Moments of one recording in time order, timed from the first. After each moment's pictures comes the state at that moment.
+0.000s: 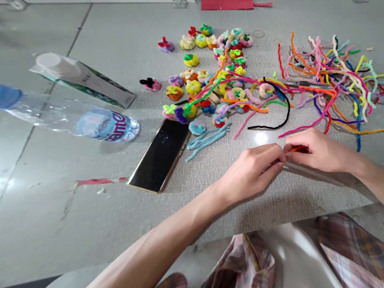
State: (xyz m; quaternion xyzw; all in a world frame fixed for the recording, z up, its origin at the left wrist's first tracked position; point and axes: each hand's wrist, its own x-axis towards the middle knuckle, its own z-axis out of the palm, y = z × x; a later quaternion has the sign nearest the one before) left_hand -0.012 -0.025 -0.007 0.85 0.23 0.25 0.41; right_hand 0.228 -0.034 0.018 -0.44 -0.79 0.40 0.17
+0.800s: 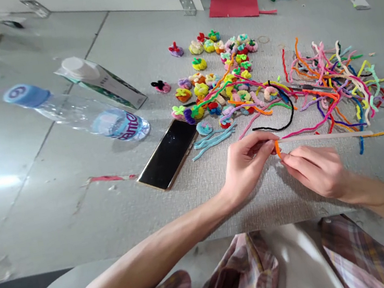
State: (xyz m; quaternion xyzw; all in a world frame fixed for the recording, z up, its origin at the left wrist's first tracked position) left_hand -0.002 -0.033 -0.006 0.59 0.40 0.46 0.52; right_hand 0.205 -0.076 0.013 -0.36 -0.89 0.00 0.29
